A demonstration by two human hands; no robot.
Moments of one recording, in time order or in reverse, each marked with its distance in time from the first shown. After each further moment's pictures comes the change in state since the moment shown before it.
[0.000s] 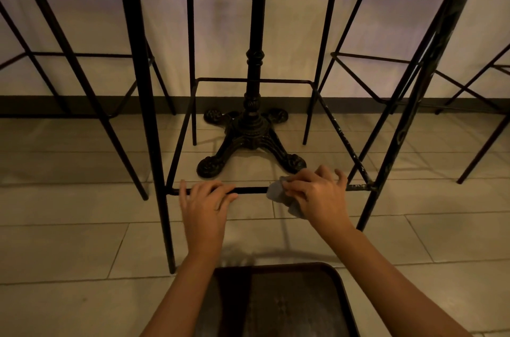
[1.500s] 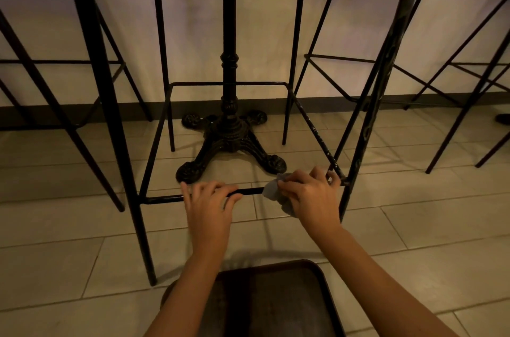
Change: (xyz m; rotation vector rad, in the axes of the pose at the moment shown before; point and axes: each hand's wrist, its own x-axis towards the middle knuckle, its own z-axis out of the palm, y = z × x) left_hand 0.002 0.039 0.020 0.035 -0.113 0.002; right_hand -0.014 0.018 -0.014 -0.190 -0.078 0.090
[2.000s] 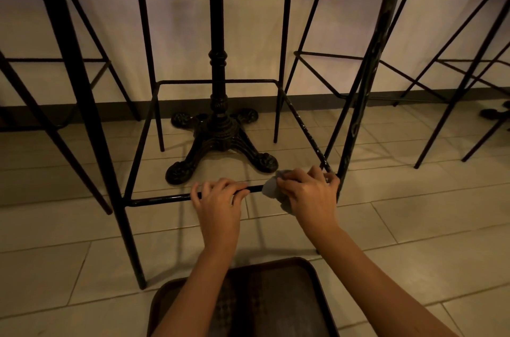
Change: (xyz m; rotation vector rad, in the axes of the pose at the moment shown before) left_hand 0.001 0.028 0.025 -0.072 0.036 0.014; right_hand -0.007 0.012 0.002 -0.012 0.072 0.031
